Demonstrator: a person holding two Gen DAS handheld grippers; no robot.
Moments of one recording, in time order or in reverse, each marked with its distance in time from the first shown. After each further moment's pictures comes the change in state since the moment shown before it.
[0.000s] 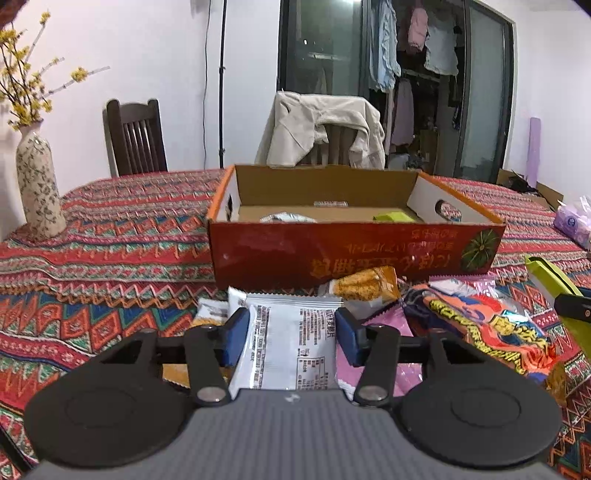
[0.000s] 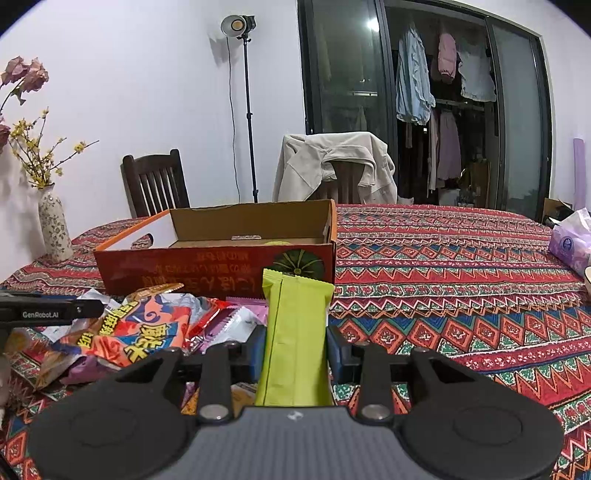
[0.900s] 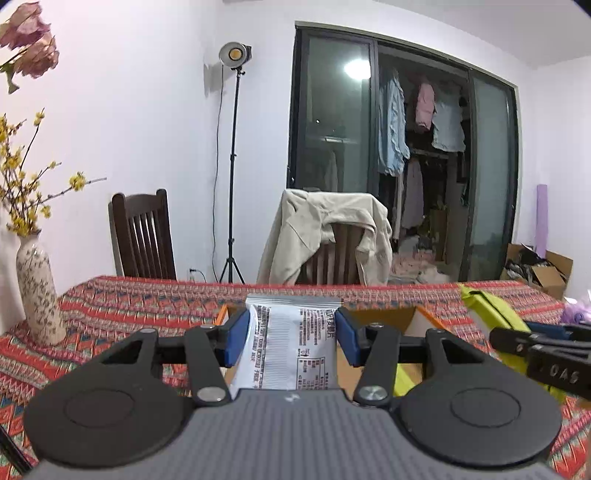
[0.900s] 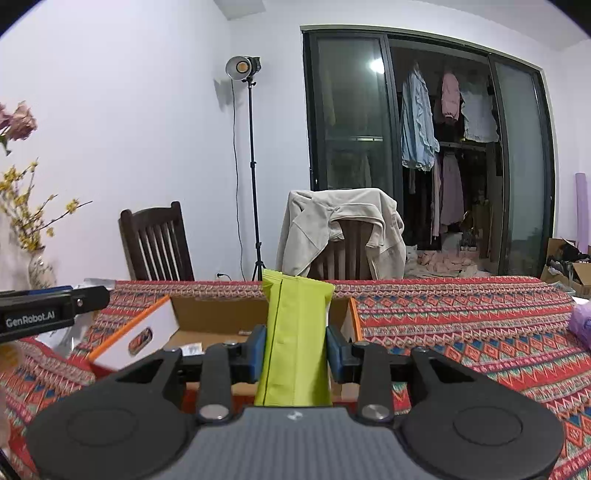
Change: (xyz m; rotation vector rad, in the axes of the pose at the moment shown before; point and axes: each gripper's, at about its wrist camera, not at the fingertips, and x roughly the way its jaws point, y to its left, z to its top) left arm -0.001 -0.034 0.111 -0.031 -0.272 0.045; right arm 0.046 0.024 0.112 -0.014 -0.148 -0.004
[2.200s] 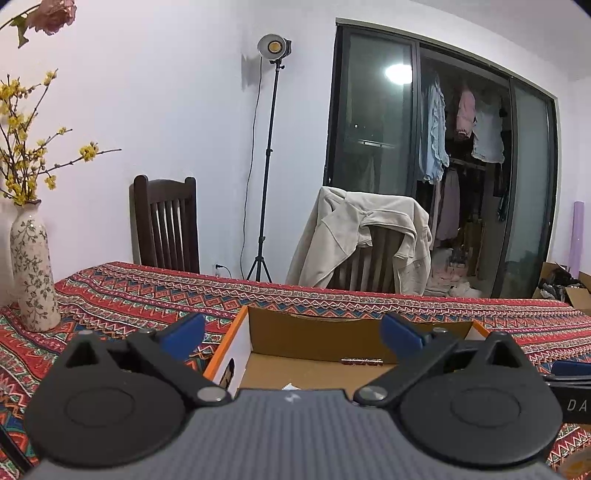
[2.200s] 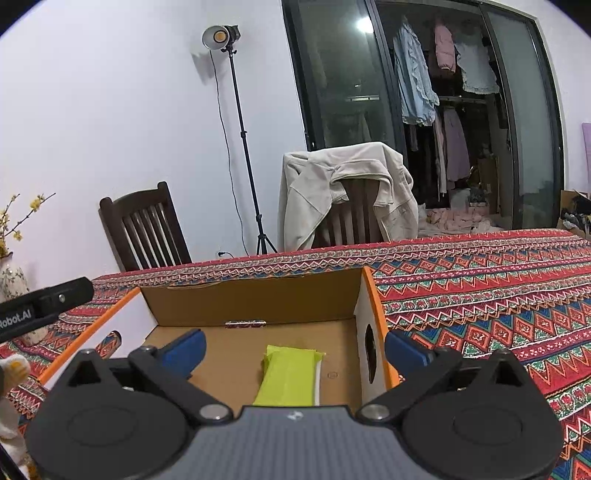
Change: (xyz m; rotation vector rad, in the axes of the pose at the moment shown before) left arm 0.078 0.020 -0.018 -0.072 -0.011 0.099; right arm 0.112 -0.020 -0.014 0.101 0.106 0.037
